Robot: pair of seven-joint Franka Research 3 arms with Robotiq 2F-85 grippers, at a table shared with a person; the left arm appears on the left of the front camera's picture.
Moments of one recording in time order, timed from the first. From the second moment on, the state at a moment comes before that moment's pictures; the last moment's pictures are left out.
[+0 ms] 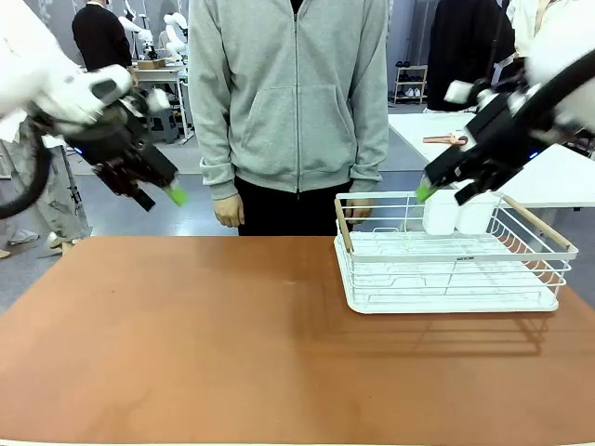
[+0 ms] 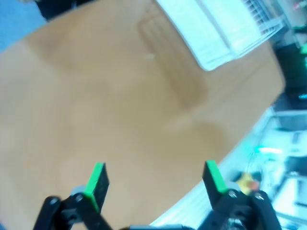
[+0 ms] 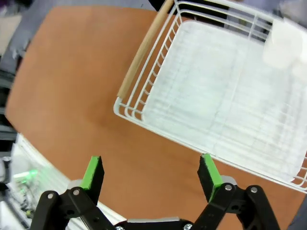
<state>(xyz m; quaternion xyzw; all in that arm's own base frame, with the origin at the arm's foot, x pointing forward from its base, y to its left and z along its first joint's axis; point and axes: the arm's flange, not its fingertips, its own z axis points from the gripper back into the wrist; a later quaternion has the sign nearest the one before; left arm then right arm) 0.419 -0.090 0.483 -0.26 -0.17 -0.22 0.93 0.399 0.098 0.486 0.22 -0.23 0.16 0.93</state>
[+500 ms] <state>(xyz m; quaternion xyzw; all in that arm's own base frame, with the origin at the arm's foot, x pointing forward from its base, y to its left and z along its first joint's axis) 0.405 0.066 0.484 -0.47 -0.14 0.00 0.87 0.393 -0.025 0.510 0.41 -0.16 0.01 0.90</state>
